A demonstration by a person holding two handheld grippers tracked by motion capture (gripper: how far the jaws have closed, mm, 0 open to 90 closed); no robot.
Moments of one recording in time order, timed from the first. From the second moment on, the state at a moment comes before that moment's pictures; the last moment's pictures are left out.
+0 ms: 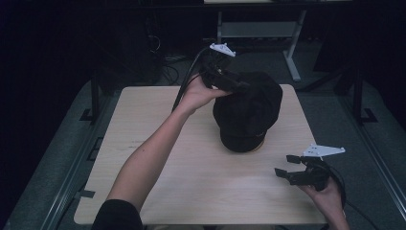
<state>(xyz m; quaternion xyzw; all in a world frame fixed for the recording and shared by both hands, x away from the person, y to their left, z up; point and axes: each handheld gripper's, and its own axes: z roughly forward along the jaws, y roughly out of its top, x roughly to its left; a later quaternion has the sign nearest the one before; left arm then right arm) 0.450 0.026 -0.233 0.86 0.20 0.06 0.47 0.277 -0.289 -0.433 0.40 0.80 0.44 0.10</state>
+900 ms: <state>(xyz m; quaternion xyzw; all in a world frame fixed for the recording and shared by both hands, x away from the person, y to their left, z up) 0.429 0.091 -0.253 0.84 0.22 0.08 0.48 0.281 -0.276 -0.435 0.40 0.80 0.43 0.10</state>
